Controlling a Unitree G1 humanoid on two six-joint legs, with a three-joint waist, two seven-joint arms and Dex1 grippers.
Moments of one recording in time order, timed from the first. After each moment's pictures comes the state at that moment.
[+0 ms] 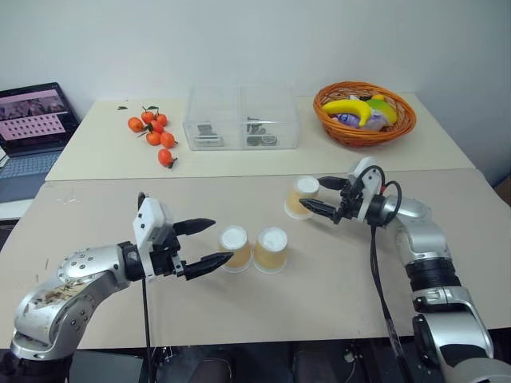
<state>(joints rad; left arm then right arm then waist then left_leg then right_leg) -0.08 0.73 0.18 -0.57 -0.75 0.69 -0.82 -0.68 -0.49 -0.01 0.48 0.28 0.14 1.00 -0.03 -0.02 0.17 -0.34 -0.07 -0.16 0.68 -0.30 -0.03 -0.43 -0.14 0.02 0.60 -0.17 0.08</state>
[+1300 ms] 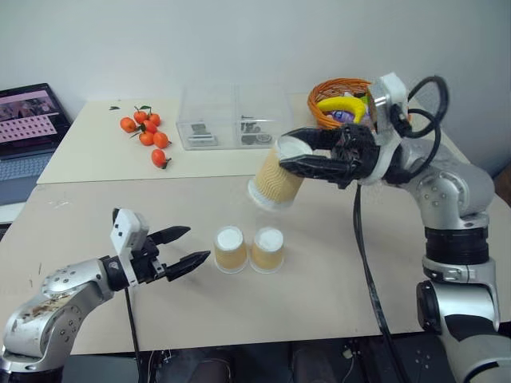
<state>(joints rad) 0.05 0.70 0.26 -0.47 -0.73 0.62 -0.83 -0.88 -0.56 -0.05 -0.06 0.79 0.81 1.16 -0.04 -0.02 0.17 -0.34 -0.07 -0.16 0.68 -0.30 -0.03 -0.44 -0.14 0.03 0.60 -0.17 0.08</state>
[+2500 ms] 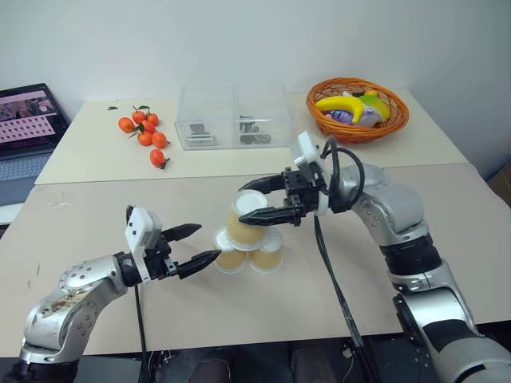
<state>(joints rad) 0.00 0.66 0.20 -0.44 -0.68 0.58 -0.83 -0.84 -0.44 0.21 -0.01 0.53 0.61 1.22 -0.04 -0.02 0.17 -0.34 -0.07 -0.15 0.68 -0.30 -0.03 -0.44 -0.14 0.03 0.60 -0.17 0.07</state>
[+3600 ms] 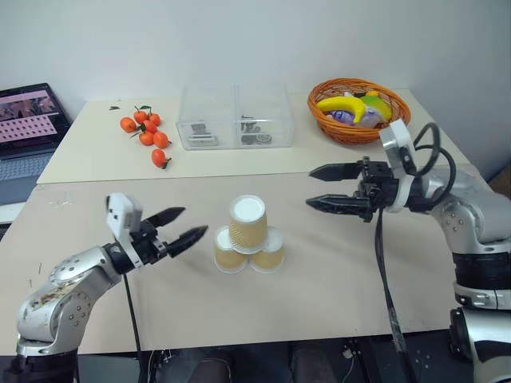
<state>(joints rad) -0.05 0.59 0.36 -0.40 -0.76 0.65 -0.62 -0.65 -0.70 -0.08 0.03 0.55 0.61 1.09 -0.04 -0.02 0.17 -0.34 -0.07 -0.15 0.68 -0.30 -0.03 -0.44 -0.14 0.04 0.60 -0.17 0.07</state>
